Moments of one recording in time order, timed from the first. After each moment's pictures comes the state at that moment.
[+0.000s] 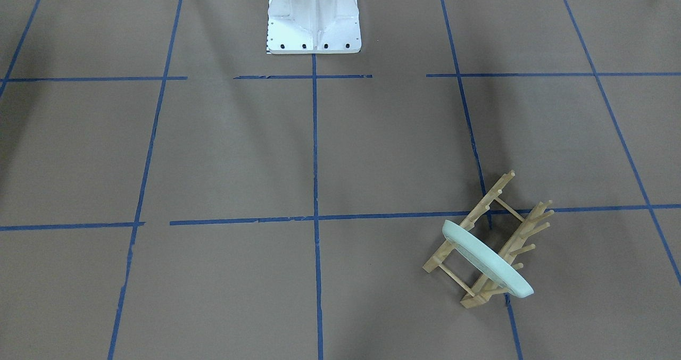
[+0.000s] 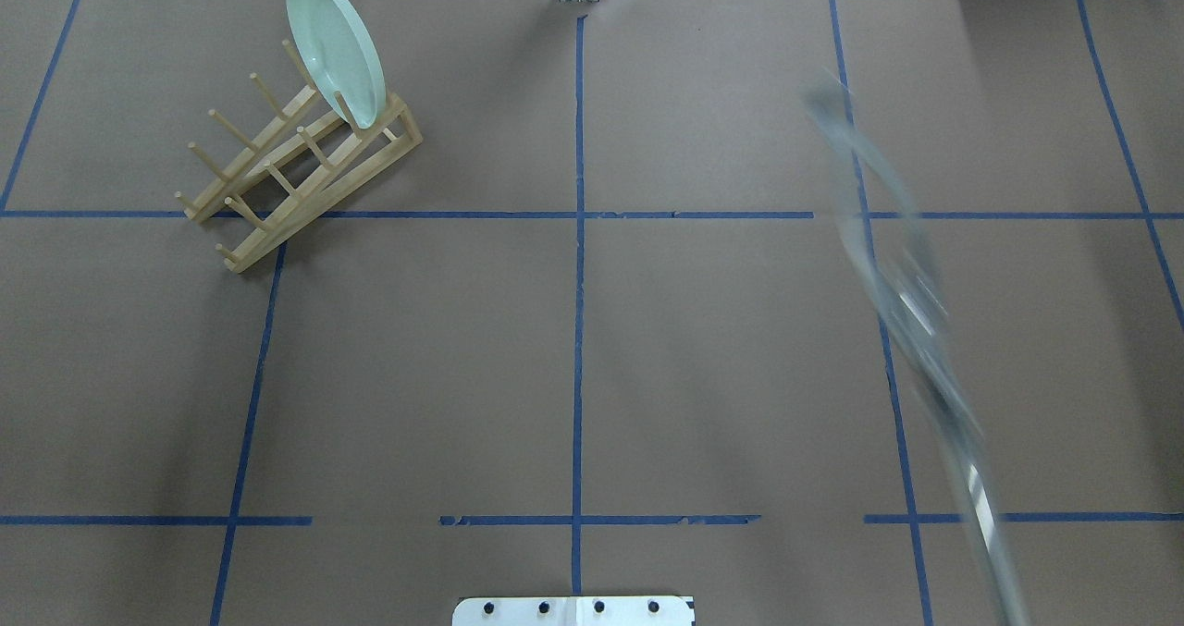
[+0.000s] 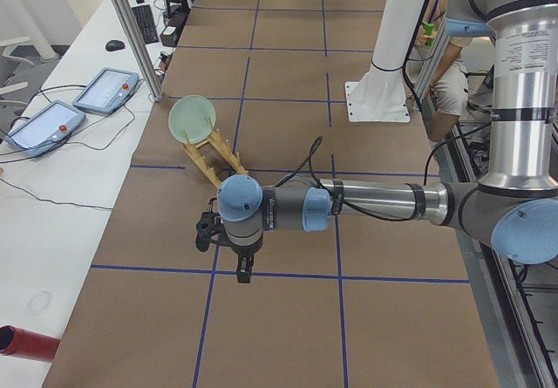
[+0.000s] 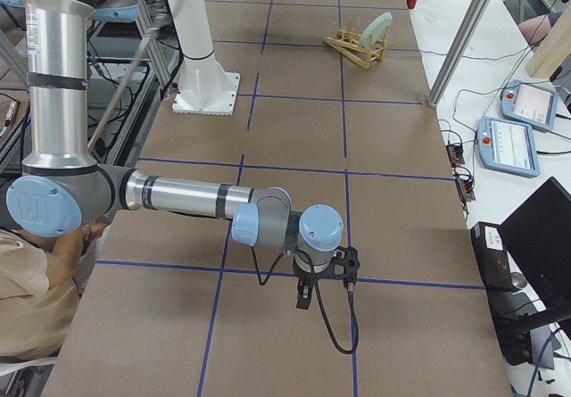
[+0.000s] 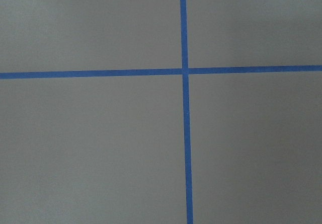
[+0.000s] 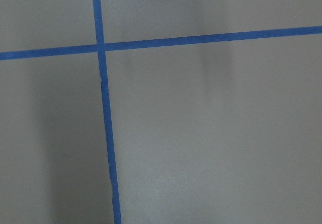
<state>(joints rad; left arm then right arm) -1.63 -1.51 -1.68 -1.54 -2.40 0.07 1.62 -1.63 1.56 -1.62 2.32 -0.02</state>
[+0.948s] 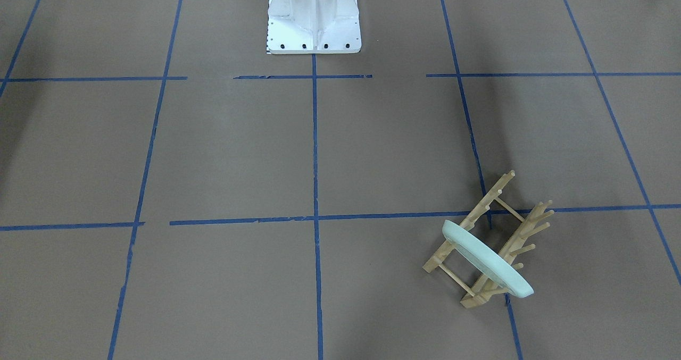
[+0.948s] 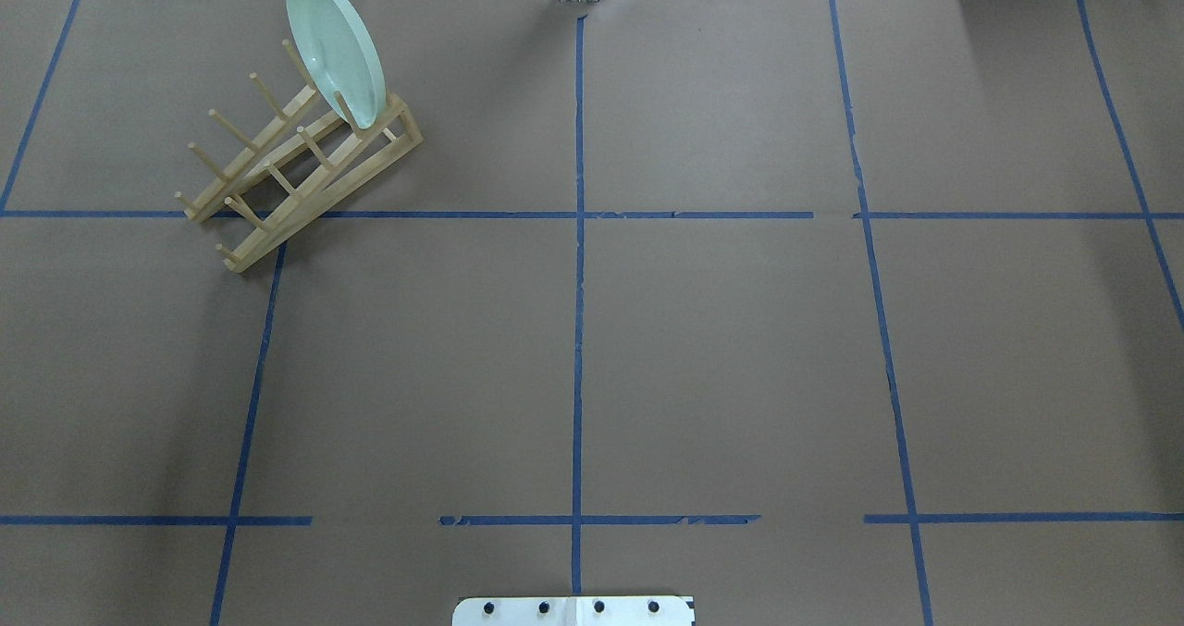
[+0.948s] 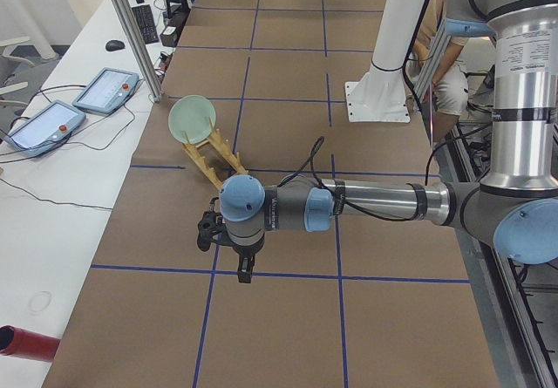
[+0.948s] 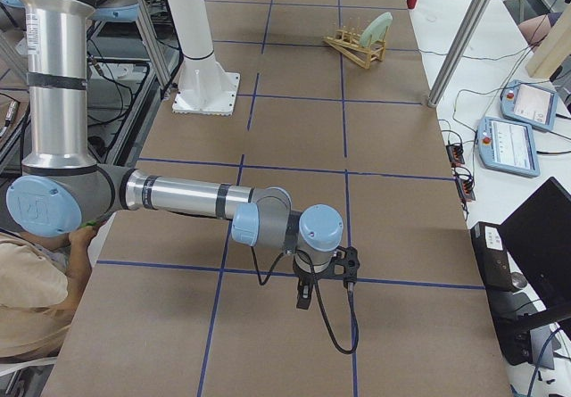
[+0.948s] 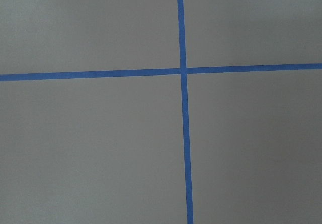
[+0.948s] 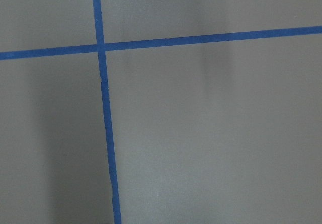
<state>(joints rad) -1.63 -1.47 -1.68 -1.56 -2.42 0.07 1.62 -1.63 1.56 -1.62 2.32 -0.02</state>
